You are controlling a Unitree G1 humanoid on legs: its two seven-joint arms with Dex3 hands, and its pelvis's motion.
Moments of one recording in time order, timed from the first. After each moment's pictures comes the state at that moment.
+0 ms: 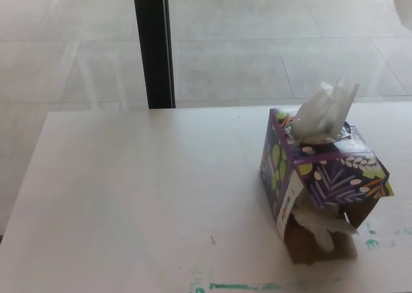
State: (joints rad) left_arm 0.25 0.73 0.37 1.25 -0.13 -0.20 -0.39; right_arm -1.47 -0.91 0.35 1.05 -0.90 -0.15 -0.44
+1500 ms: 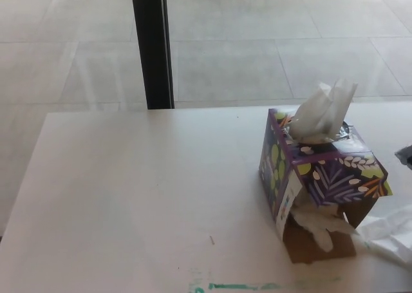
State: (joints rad) left_arm 0.23 0.72 0.37 1.25 -0.13 -0.20 -0.39; right_arm -0.71 -0.90 0.70 0.70 -1.01 -0.10 -0.05
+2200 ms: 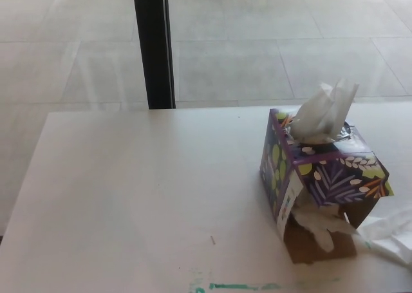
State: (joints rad) left_arm 0.23 0.72 0.37 1.25 -0.13 -0.20 -0.39; right_arm -0.71 -1.01 0.43 0.52 -0.93 -0.06 0.23
